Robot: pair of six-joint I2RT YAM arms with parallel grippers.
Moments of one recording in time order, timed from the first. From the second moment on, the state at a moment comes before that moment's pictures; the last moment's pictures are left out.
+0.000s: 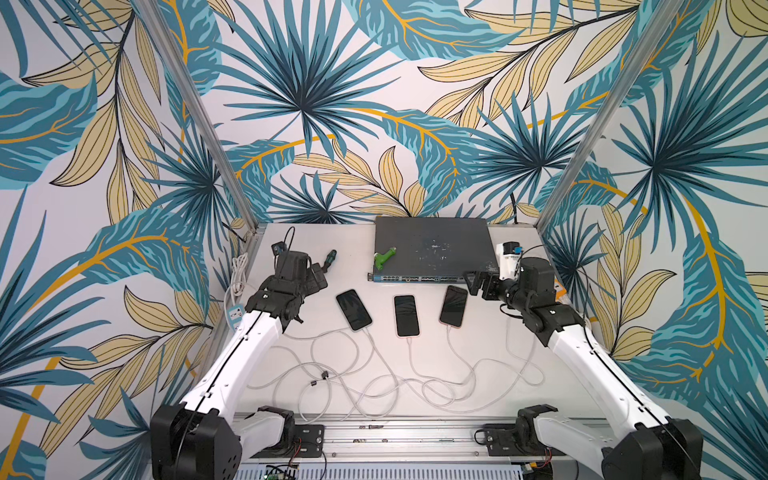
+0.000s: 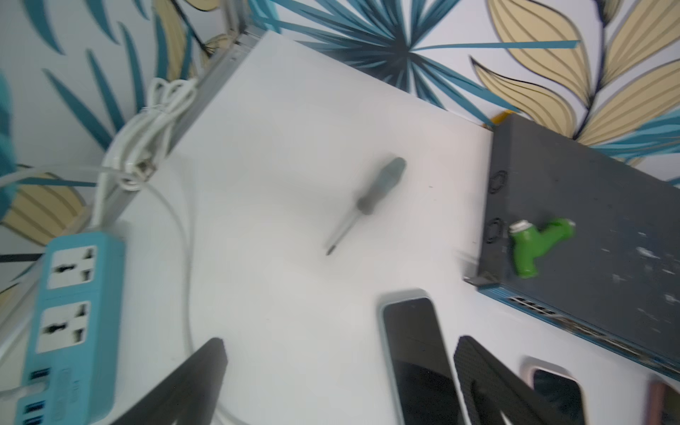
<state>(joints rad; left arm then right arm) -0.18 1.15 0.88 -0.47 -0.35 -0.52 0.73 1.06 0.85 -0.26 -0.08 0.27</state>
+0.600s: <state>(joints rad) -0.18 1.38 0.49 0.31 -0.44 -0.08 0.18 1.17 0.31 0.39 0.46 0.04</state>
